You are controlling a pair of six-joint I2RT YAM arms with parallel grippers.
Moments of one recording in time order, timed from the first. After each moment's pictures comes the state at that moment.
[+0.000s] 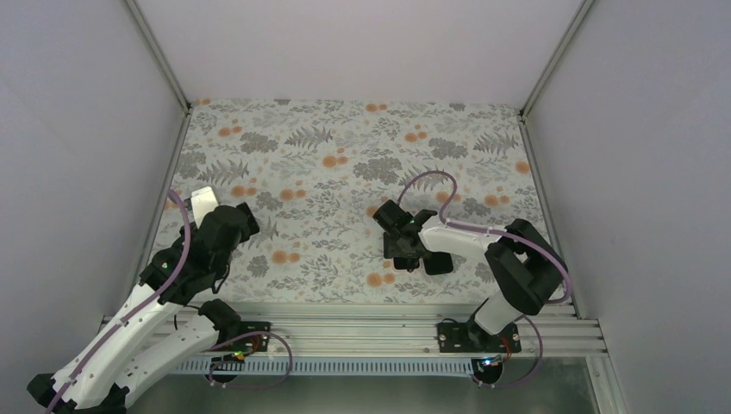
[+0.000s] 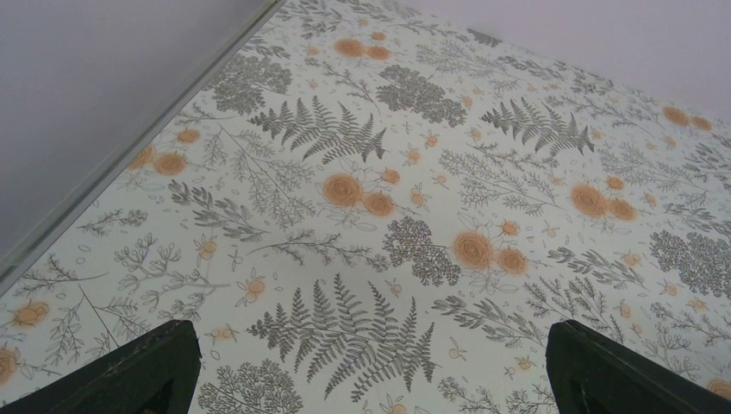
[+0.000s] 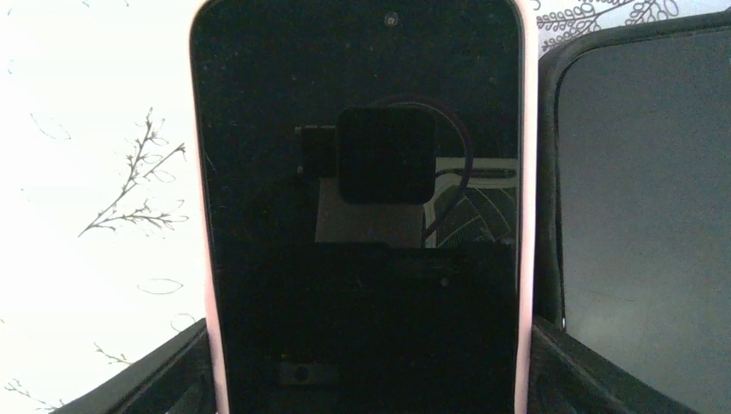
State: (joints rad) left arm -0.63 0.62 0.81 -0.95 -0.71 -0.78; right arm 0.78 1.59 0.83 -0.61 0.26 0.75
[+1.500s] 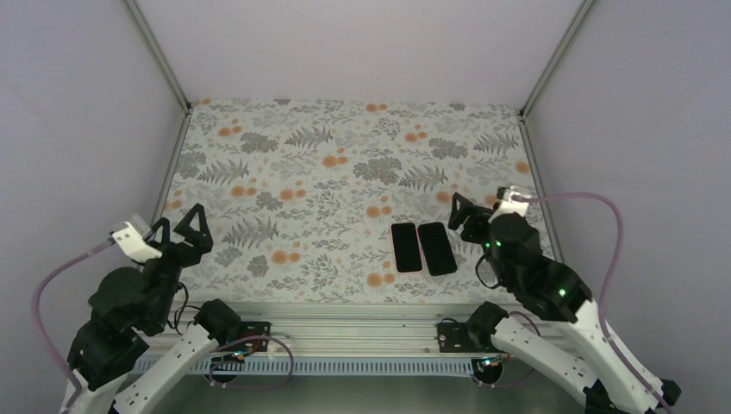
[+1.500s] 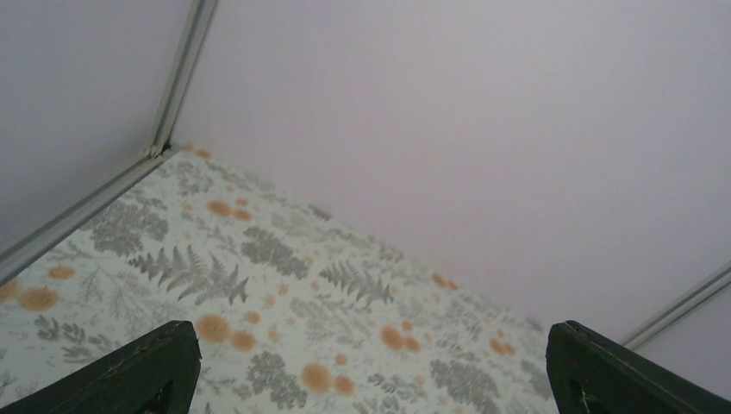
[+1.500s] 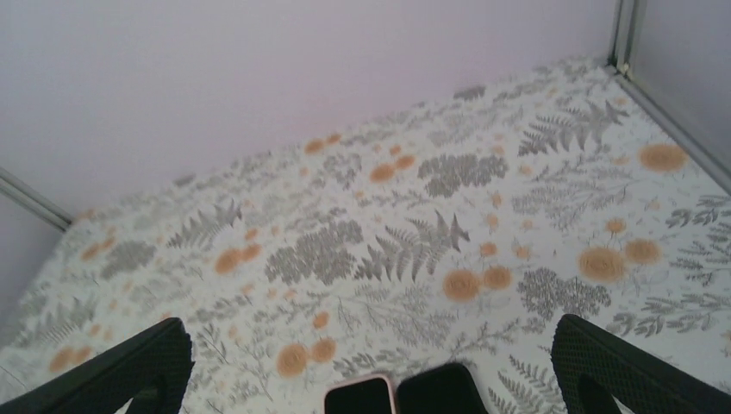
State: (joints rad) left arm -0.63 0.17 0.89 -0.84 -0.62 -0.62; right arm 0.76 0.59 0.91 -0.80 0.61 0.63
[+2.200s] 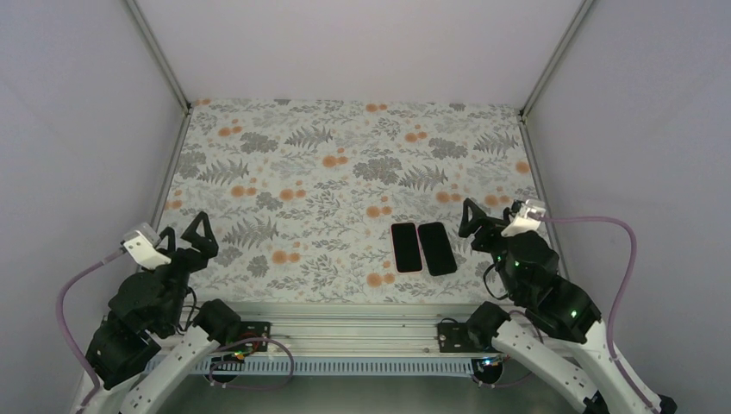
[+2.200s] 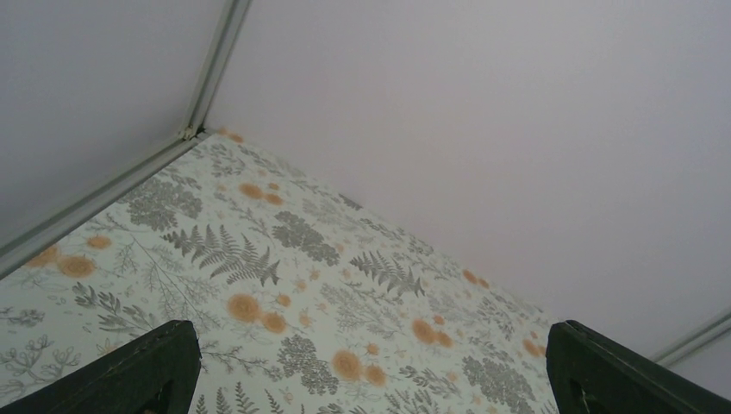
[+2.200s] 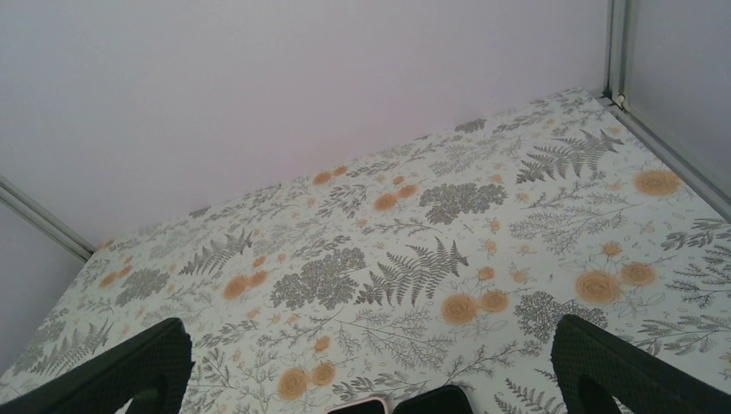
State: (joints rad) left arm -0.63 0.03 0.74 -0.83 -0.68 -0.64; right arm 0.76 0.38 0.82 -0.74 0.64 0.56
